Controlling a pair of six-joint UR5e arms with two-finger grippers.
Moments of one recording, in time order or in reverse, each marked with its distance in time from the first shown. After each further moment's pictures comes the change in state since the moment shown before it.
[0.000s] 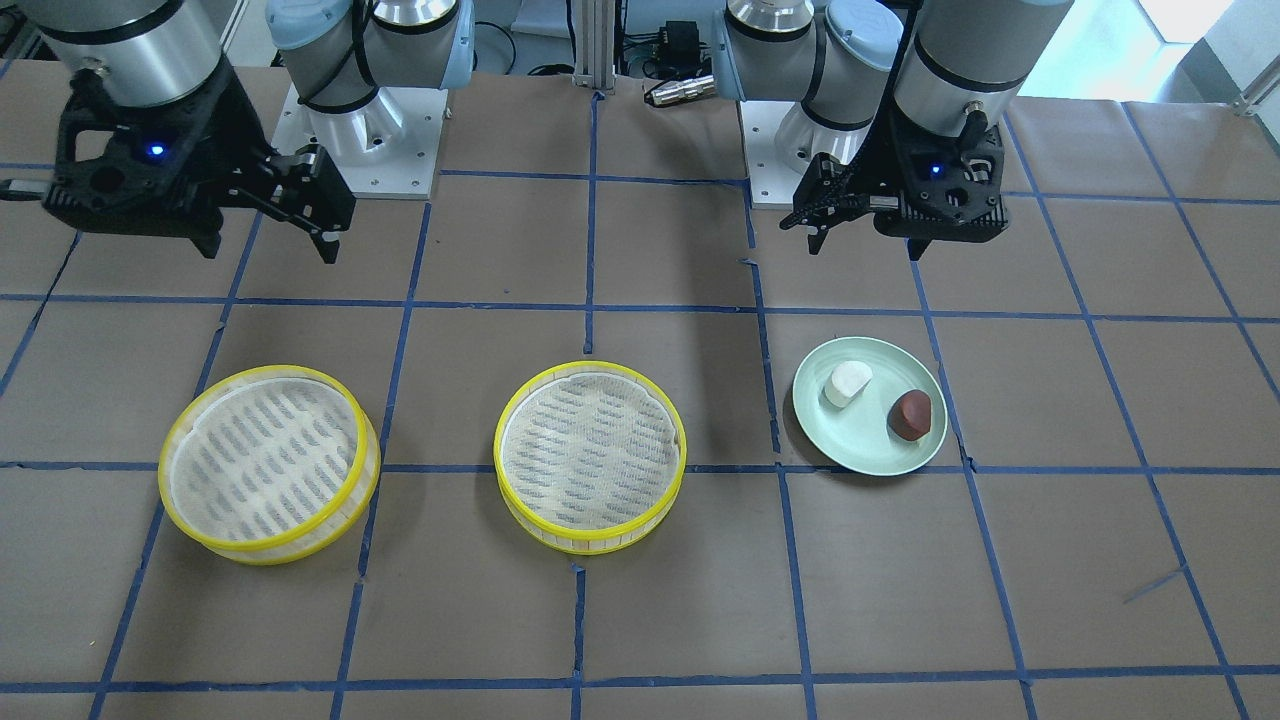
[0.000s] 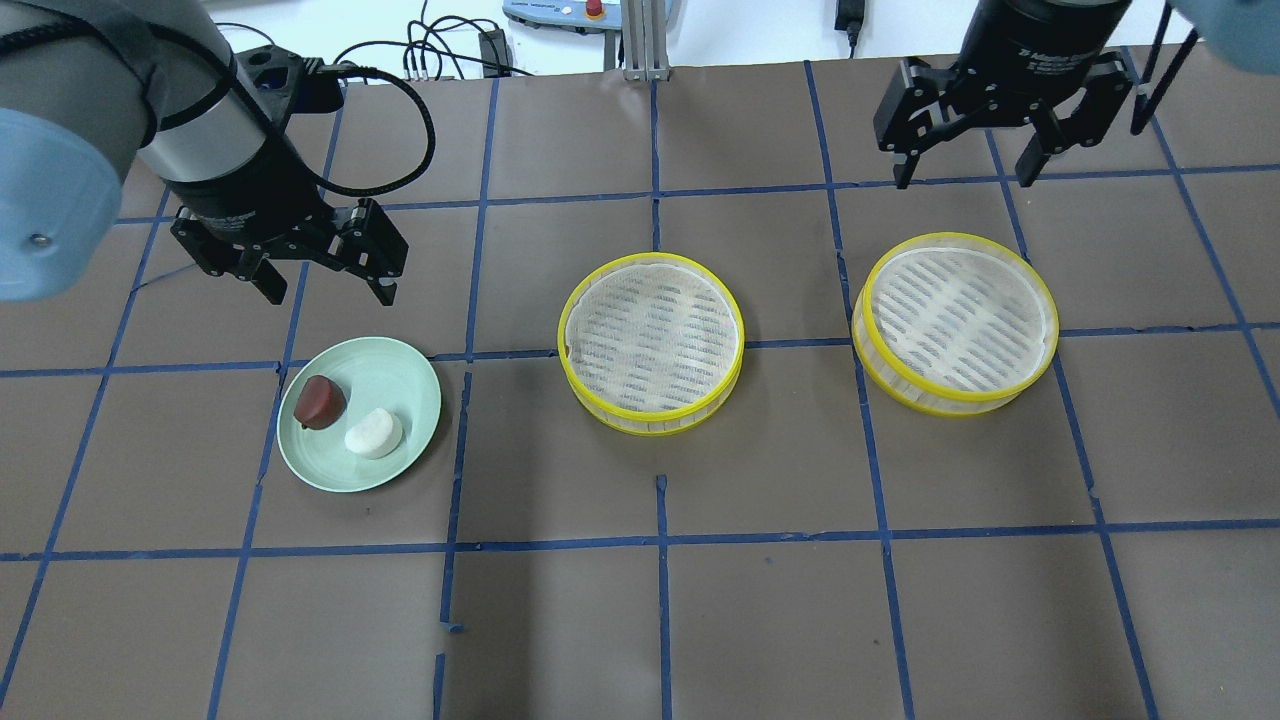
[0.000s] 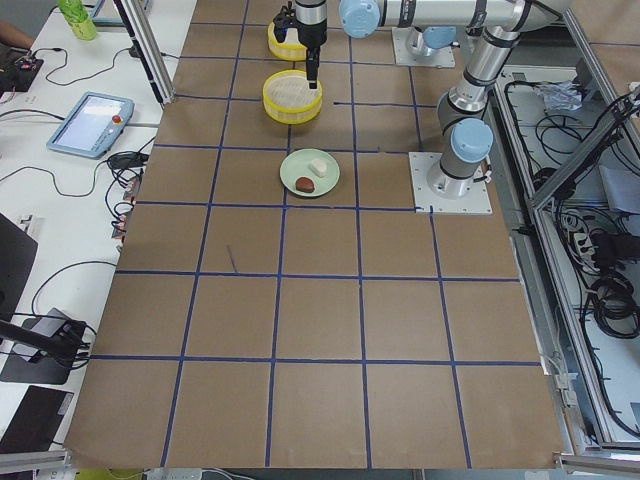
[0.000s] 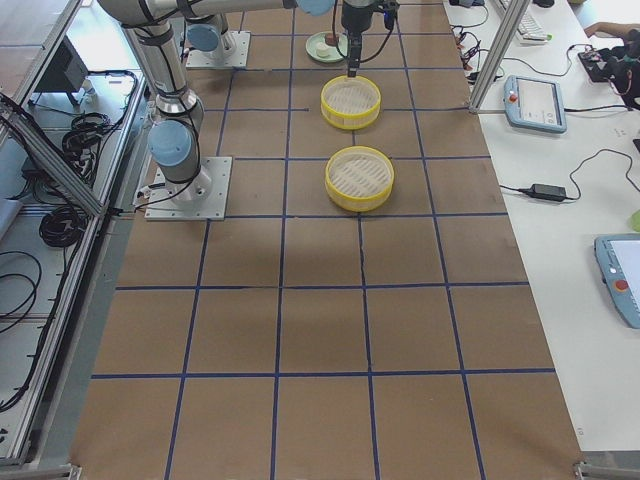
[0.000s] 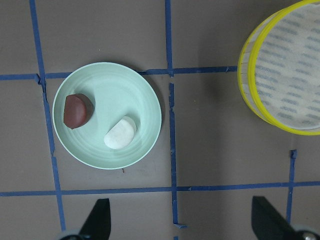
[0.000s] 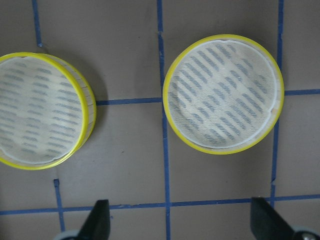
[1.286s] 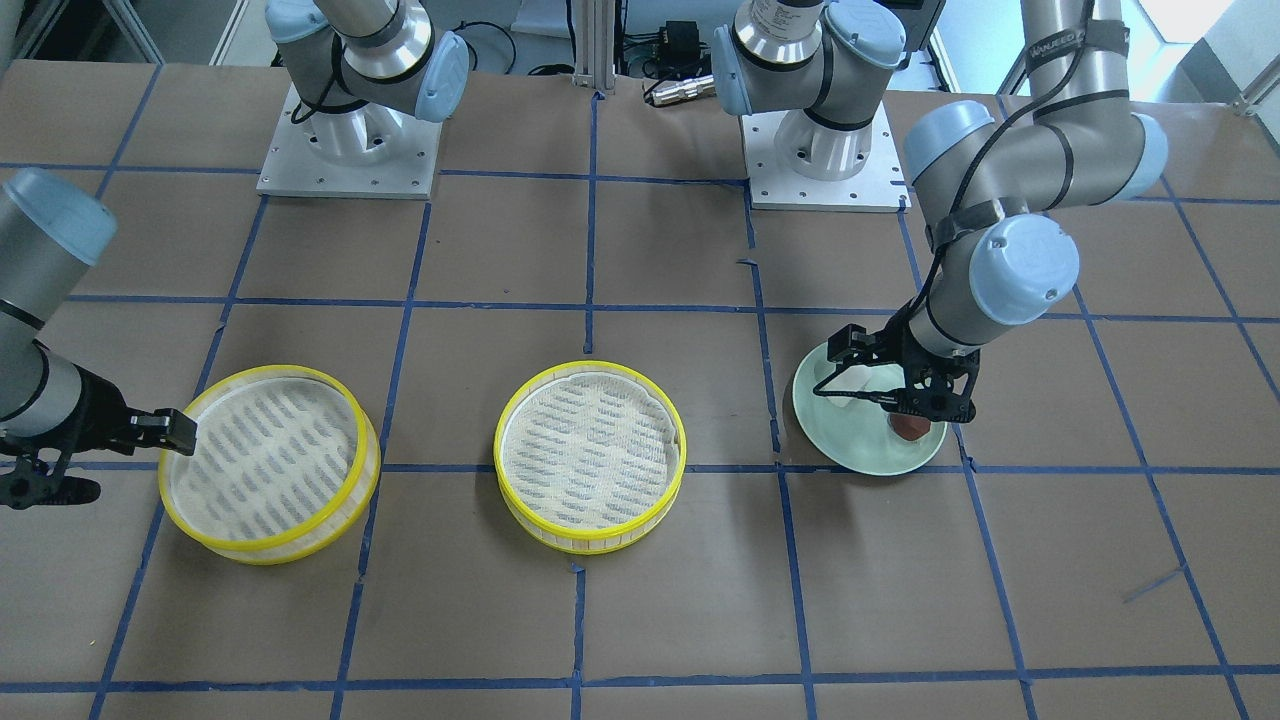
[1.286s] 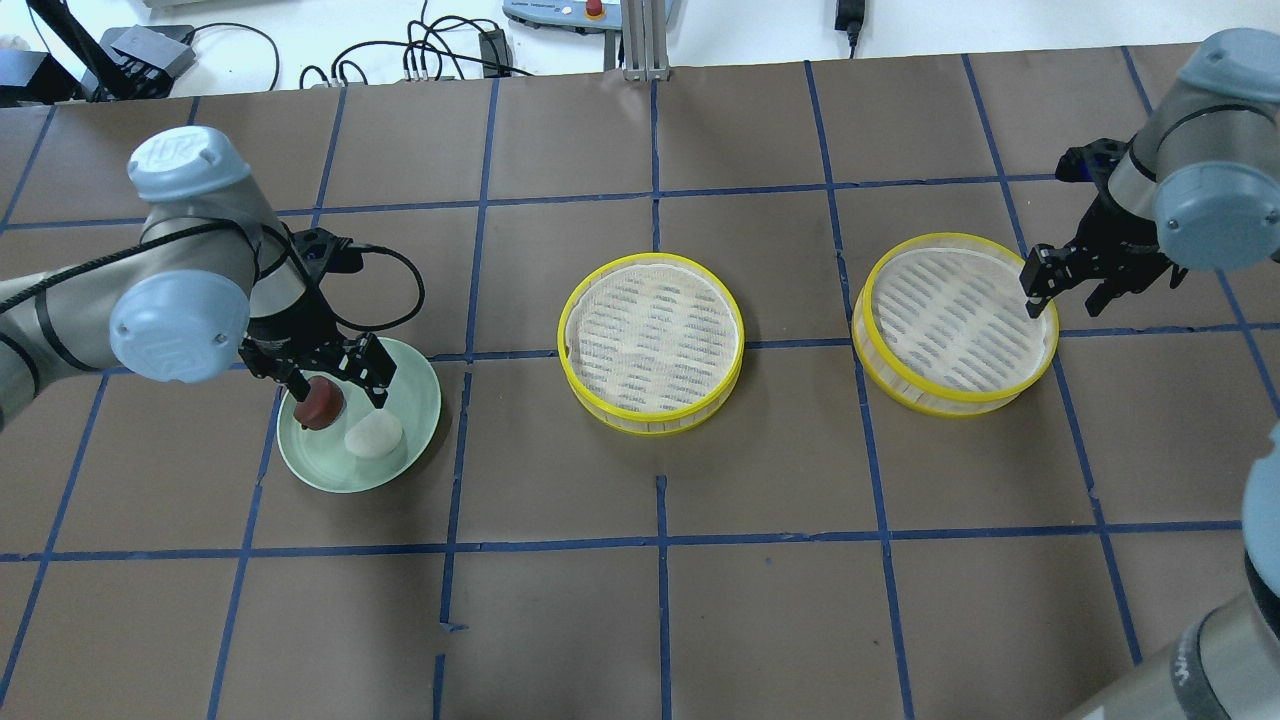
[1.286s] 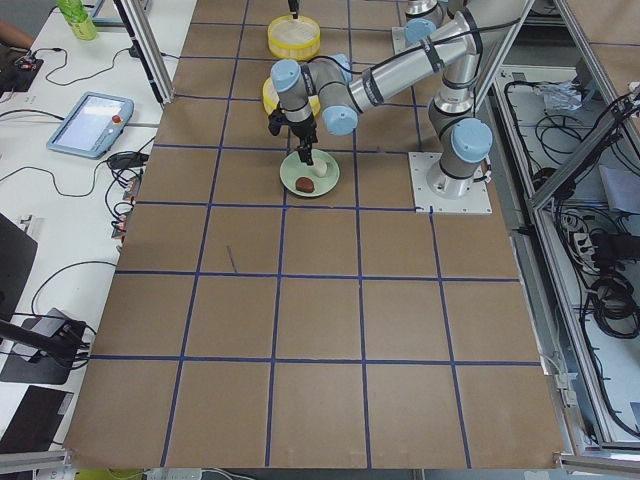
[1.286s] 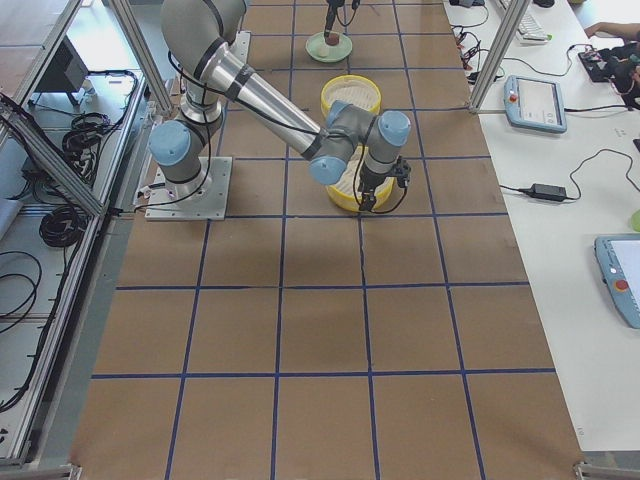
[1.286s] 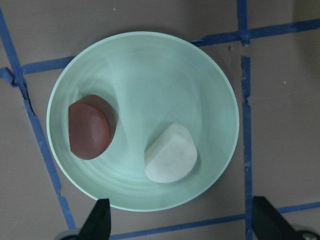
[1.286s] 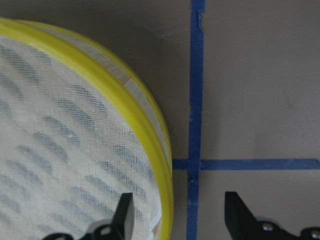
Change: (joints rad) left arm 0.162 -0.263 -0.319 0.401 0.055 0.236; right arm -0.351 0.341 0.353 -0.581 -0.033 -0.396
